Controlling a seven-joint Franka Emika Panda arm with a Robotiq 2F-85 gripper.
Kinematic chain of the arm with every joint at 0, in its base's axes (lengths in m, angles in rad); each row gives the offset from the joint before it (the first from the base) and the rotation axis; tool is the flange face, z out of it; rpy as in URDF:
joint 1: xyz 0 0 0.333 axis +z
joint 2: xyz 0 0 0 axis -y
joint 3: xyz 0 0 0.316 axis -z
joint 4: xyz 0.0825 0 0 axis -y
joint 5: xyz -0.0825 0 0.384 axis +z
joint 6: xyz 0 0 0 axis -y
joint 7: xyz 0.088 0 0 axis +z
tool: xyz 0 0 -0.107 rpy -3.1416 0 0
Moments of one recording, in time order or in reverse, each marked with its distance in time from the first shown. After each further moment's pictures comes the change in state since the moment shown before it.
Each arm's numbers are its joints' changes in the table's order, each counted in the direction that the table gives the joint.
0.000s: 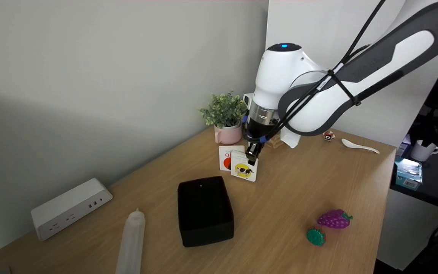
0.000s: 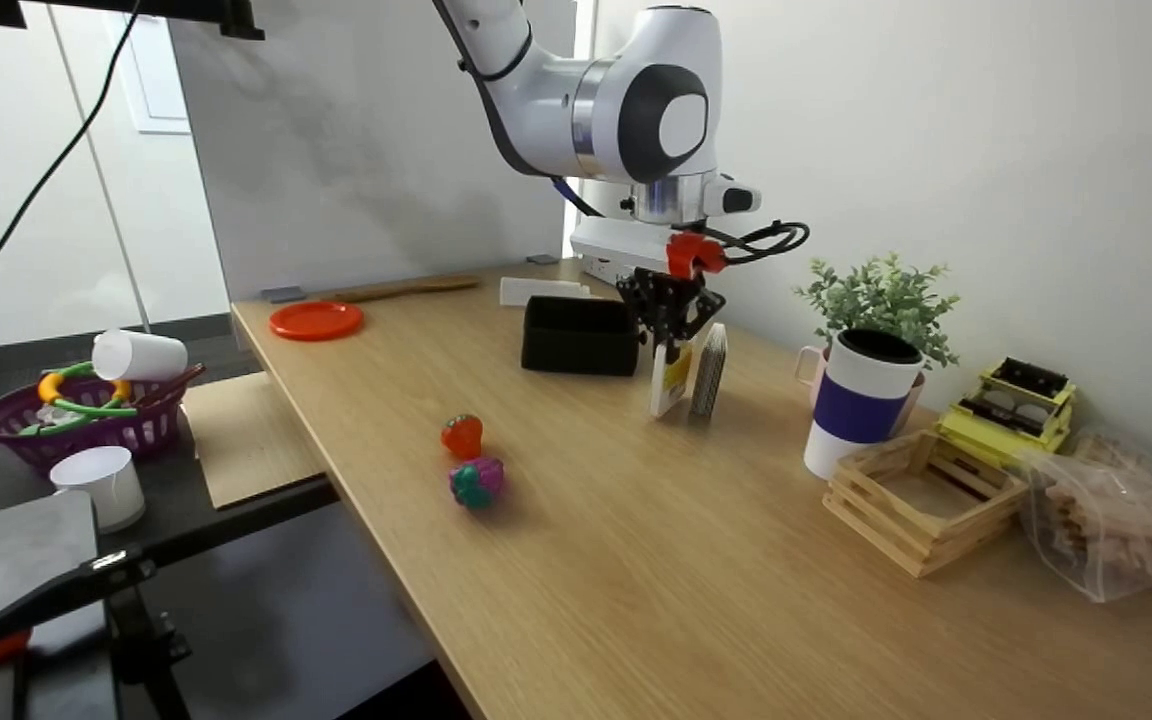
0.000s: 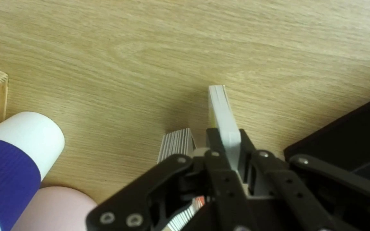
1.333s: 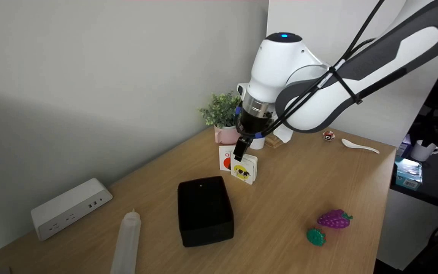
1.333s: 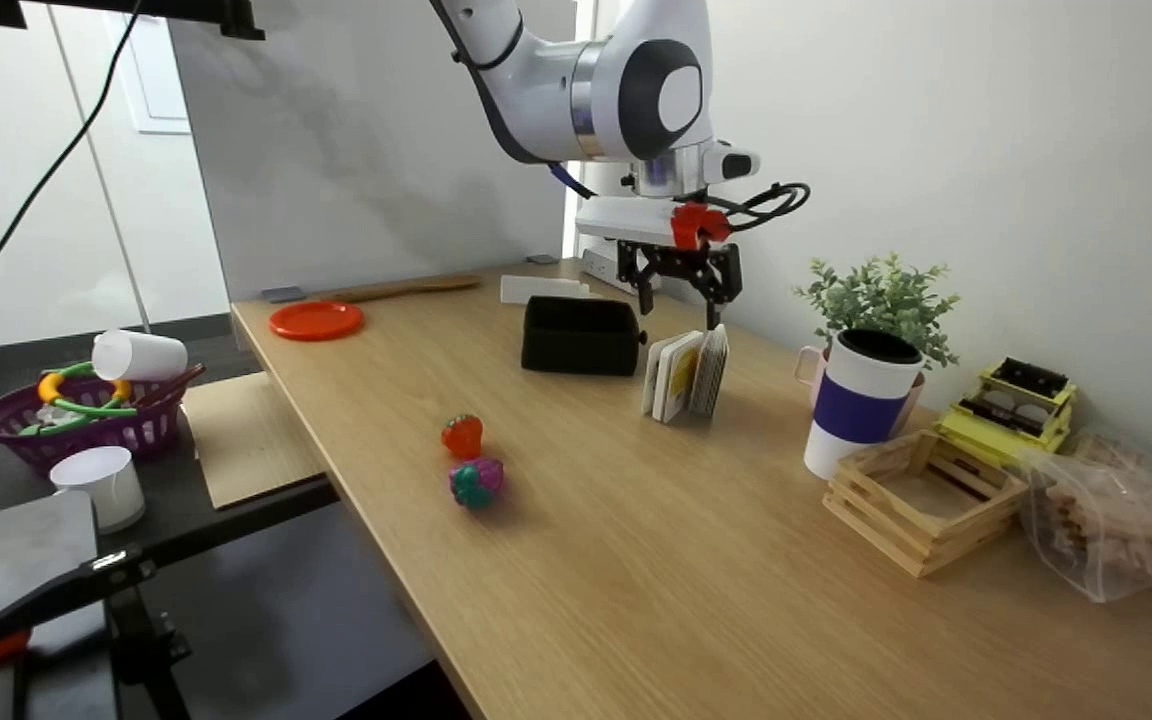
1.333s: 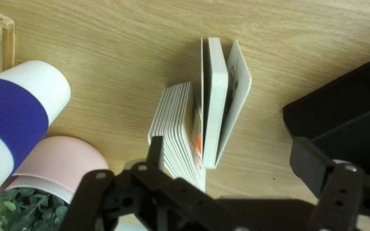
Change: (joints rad) arm 0.046 0.011 0.035 0.029 -0.045 0.062 -0.032
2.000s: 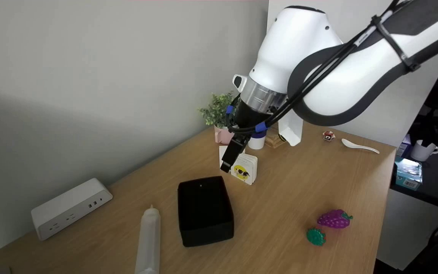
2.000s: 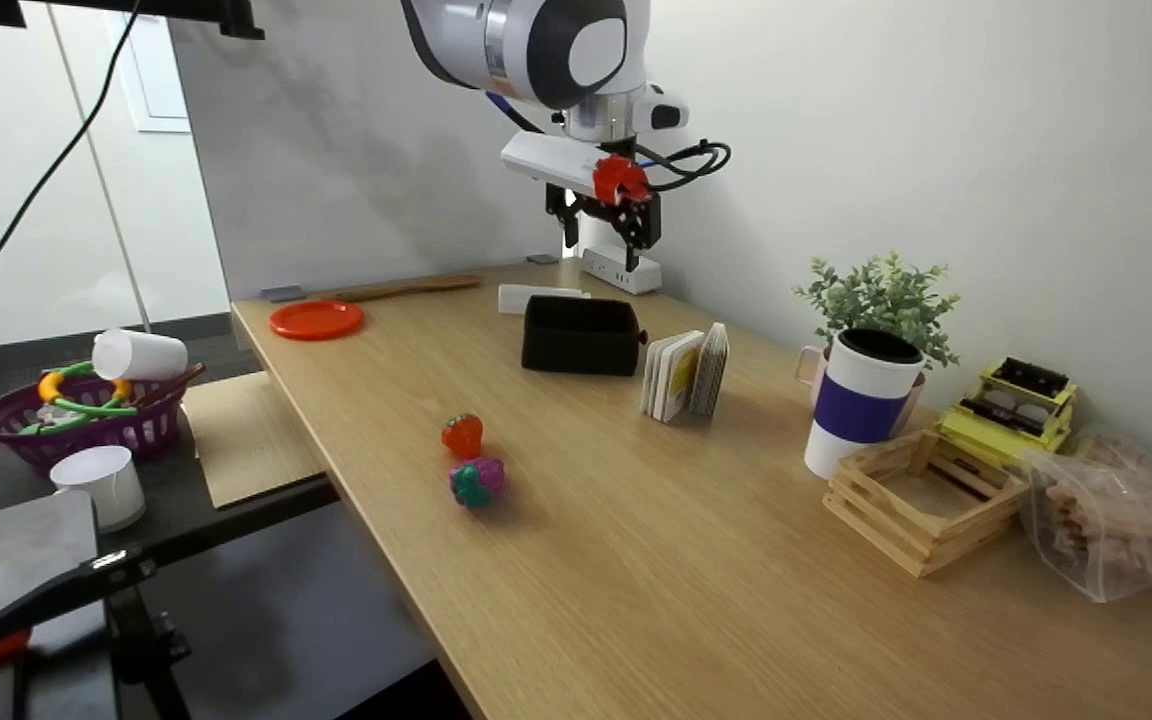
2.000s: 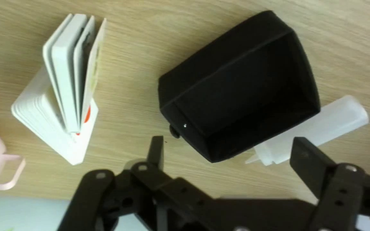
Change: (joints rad) arm -0.055 0.142 -0.201 -0.151 0.191 0.081 0.115
